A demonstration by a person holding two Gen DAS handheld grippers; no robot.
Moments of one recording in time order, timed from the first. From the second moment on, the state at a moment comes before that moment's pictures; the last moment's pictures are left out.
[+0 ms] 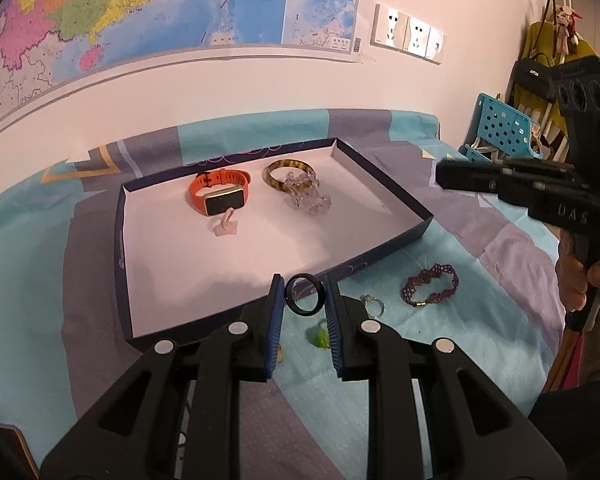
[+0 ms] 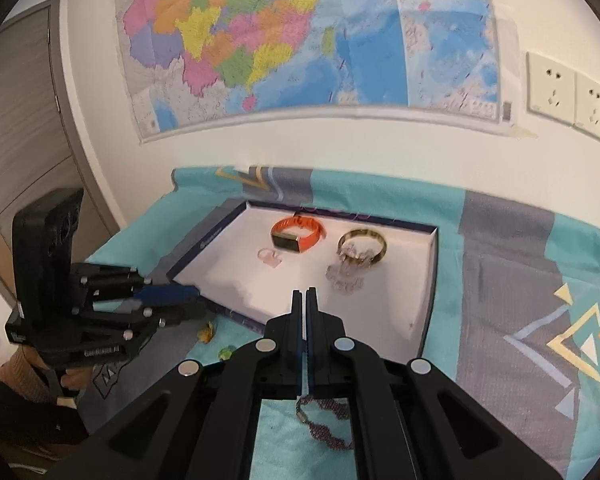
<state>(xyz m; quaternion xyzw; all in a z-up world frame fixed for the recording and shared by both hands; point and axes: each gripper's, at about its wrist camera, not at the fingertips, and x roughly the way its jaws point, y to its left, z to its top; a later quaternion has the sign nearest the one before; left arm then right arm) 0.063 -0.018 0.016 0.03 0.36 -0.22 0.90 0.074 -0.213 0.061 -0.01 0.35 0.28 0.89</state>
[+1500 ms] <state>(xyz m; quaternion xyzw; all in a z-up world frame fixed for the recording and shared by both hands) 0.077 -0.017 0.018 0.04 0.36 -0.21 0.91 0.075 -0.216 0.052 -0.05 0.36 0.25 0.90</state>
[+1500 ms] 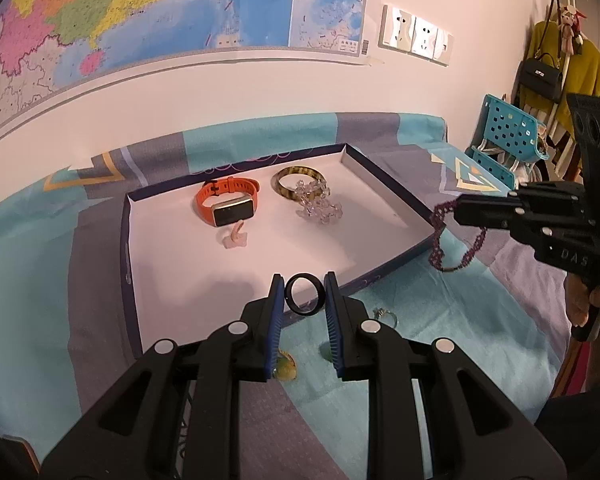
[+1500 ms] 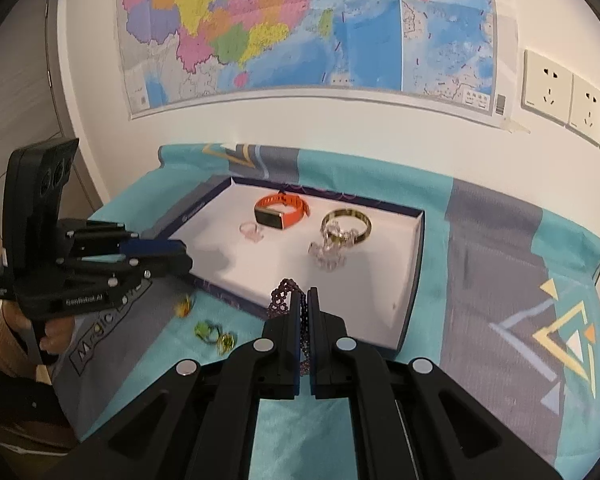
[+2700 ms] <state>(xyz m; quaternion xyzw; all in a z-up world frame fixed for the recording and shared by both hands) 0.147 -0.018 -0.003 0.05 0.40 -0.17 0.90 0.161 -0.189 0.025 0.00 0.39 0.27 0.88</state>
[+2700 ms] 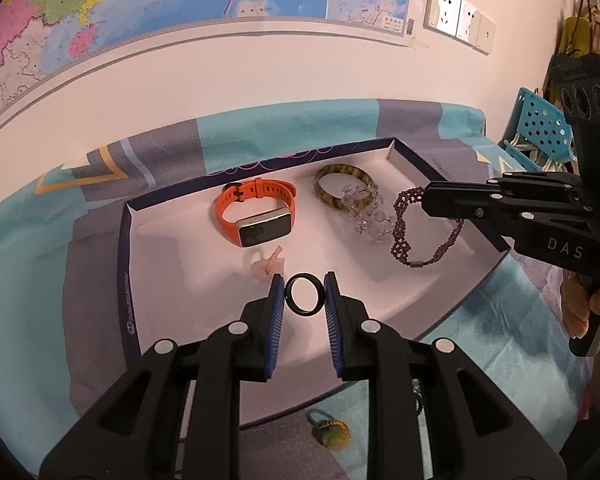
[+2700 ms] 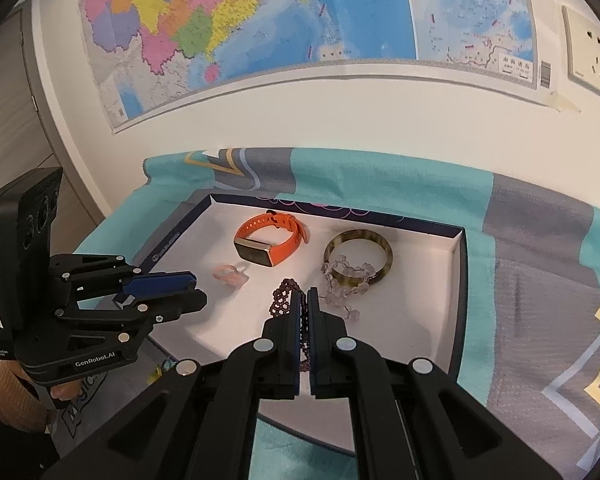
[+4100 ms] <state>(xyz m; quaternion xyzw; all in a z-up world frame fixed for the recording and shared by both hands) 0.177 -0.019 -0.030 0.03 0.44 -0.15 0.88 0.197 -0.192 -0.008 0.04 0.43 0.24 0.87</state>
